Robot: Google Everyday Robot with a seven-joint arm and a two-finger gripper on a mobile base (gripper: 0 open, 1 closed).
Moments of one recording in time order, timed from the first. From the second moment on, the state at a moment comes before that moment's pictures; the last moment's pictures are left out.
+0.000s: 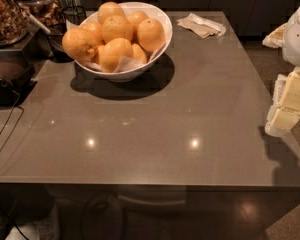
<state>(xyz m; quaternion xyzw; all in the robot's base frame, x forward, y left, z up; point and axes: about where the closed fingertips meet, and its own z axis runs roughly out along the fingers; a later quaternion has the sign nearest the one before) 0.438 -0.217 0.977 -0.60 0.78 -0.03 0.16</state>
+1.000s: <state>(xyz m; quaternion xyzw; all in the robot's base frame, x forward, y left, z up) 0.465 -0.203 0.984 -0.56 0.82 0.01 0.14</state>
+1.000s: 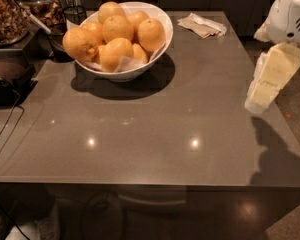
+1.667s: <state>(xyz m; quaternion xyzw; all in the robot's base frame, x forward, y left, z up) 0.501 -0.179 1.016 -0.54 0.82 0.01 0.18</state>
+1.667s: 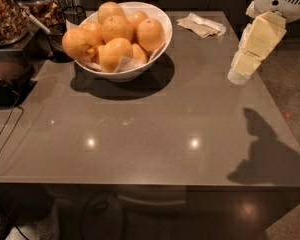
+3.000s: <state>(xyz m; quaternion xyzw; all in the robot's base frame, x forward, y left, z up) 0.584 -0.097 1.047 -0.52 0.82 0.07 0.22</state>
